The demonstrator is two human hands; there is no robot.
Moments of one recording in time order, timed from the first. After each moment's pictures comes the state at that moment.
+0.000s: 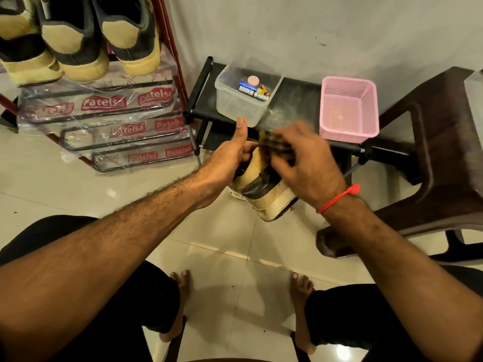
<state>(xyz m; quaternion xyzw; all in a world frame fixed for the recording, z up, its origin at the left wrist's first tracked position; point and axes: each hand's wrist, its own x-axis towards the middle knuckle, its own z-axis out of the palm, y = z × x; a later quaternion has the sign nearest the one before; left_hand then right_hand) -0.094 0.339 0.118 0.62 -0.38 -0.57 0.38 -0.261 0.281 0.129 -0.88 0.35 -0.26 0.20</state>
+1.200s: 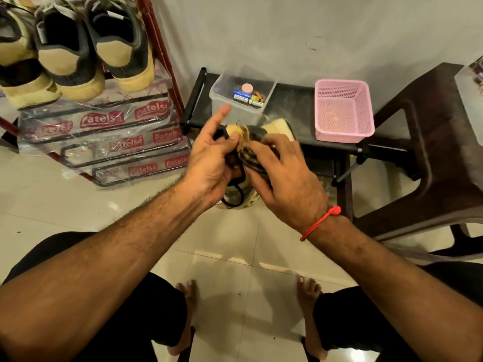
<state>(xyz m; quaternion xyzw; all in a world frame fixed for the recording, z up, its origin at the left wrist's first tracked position) -0.088 0.331 0.123 0.47 -0.18 -0.58 0.64 -0.251 0.311 0.115 -0.89 0.35 -0.25 0.12</state>
